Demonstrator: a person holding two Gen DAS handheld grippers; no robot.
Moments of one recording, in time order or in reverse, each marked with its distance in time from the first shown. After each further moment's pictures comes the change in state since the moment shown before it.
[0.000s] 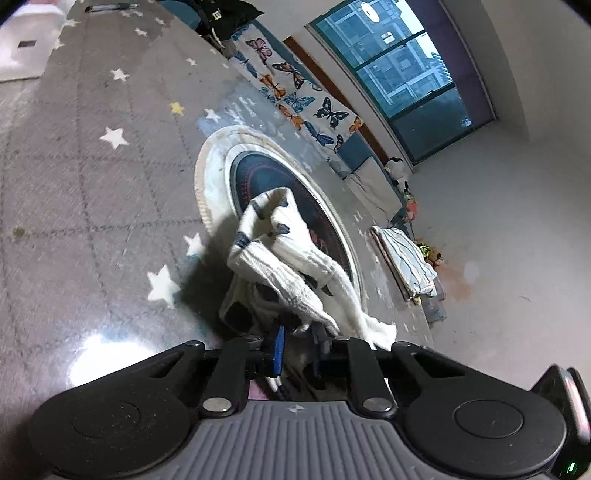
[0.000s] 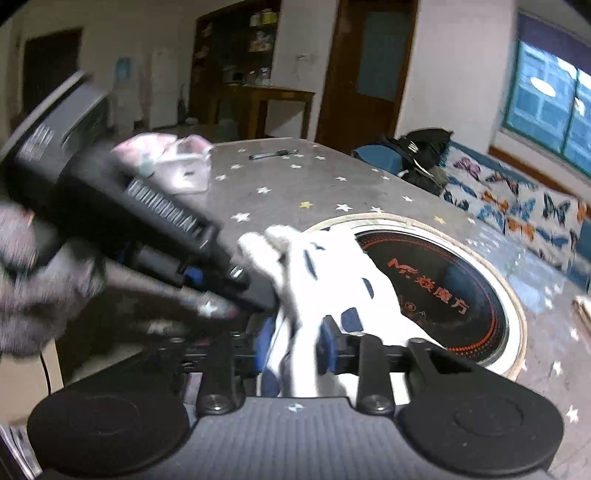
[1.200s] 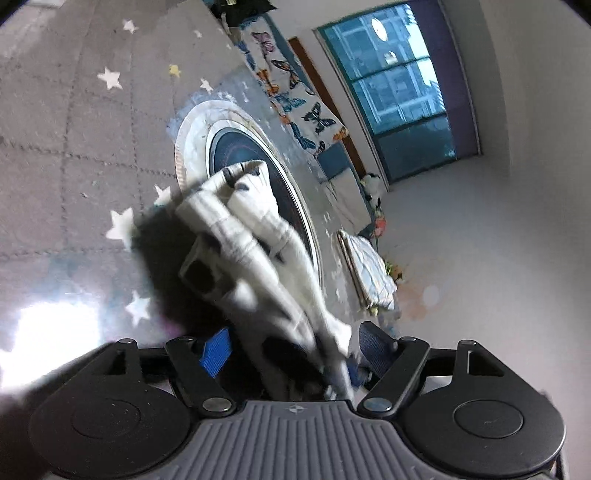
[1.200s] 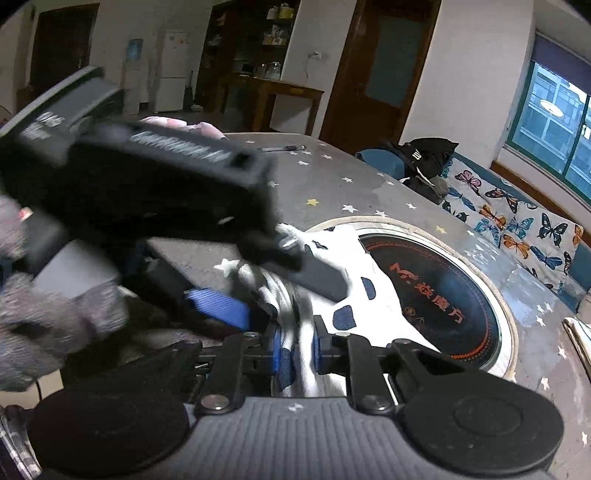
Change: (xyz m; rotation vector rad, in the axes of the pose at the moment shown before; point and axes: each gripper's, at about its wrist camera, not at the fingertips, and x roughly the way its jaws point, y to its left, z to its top) left arm 0.009 0.010 -0.018 -0.193 -0.017 -0.147; right arm -0.004 0.007 0.002 -0.046 0.012 -0.022
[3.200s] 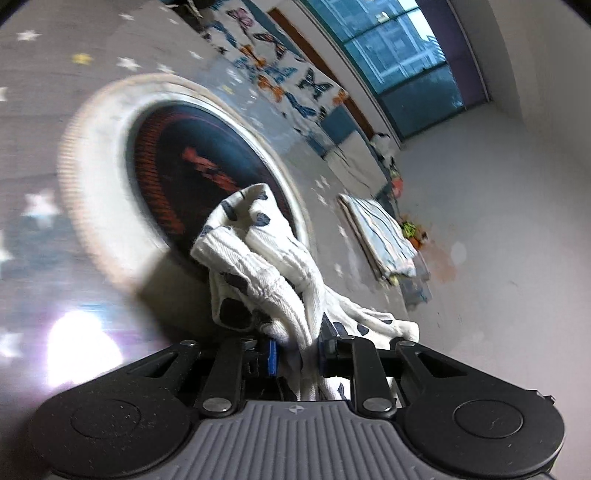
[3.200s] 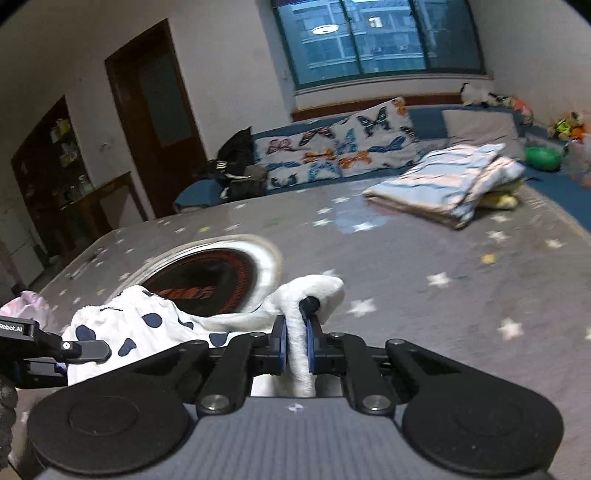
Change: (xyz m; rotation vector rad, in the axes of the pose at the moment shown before) left arm 0.078 -0.068 -0.012 0.186 0.127 0.106; right arm -0.109 -0.208 -0.115 0.752 -0.103 -0.307
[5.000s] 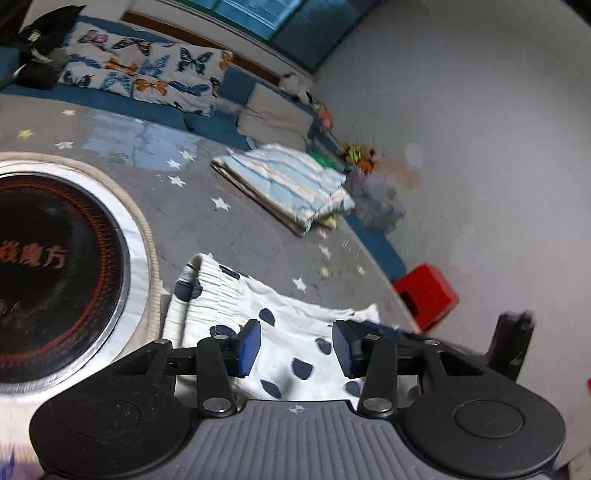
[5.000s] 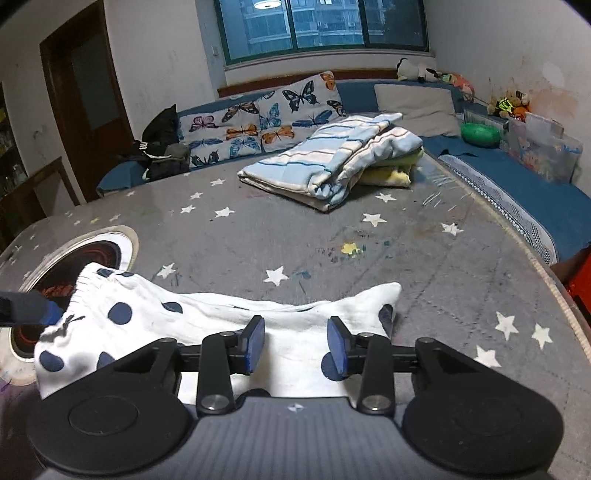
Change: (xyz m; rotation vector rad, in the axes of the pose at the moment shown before) left arm 0.117 -0.125 -0.002 0.457 0.140 -0.023; right arm 0.026 -0.105 0.015 0.048 0.100 -0.197
